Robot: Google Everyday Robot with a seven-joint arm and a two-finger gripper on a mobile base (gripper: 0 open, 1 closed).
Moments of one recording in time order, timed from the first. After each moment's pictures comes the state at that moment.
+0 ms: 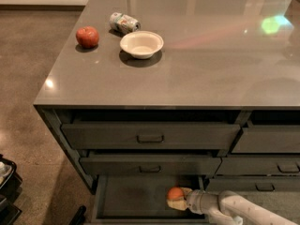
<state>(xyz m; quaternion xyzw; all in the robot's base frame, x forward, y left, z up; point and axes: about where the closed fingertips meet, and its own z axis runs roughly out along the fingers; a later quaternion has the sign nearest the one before) 0.466 -0.132 0.248 -0.28 0.83 0.33 0.35</state>
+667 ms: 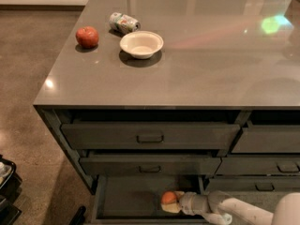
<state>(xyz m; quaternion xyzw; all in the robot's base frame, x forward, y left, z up) 0.468 -0.110 0.195 -0.29 0.84 0.33 0.32</state>
